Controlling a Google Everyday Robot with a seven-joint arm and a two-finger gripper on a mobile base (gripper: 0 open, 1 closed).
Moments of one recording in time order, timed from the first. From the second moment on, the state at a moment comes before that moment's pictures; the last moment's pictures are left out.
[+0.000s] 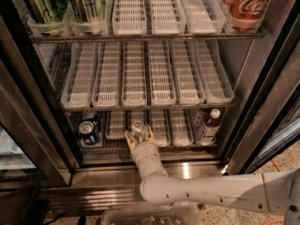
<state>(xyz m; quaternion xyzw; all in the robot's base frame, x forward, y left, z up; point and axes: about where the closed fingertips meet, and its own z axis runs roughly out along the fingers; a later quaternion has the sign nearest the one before) 0.636 0.029 0.606 -0.13 0.72 0.05 0.68</state>
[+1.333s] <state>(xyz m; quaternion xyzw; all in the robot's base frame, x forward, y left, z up) 0.640 0.021 0.599 -0.13 0.74 0.08 0.65</state>
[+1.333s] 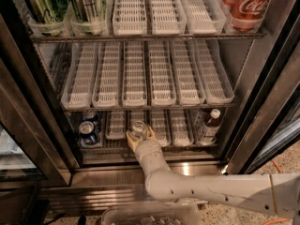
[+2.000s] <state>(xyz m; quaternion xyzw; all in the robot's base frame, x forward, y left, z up) 0.632 0.023 0.627 -0.14 0.73 0.09 0.66</state>
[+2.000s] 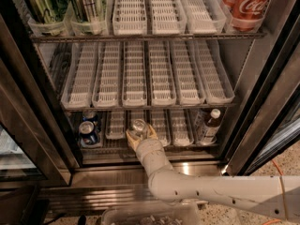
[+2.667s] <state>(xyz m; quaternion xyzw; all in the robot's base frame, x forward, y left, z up) 0.617 0.012 0.660 -0.15 0.73 0.12 0.66</state>
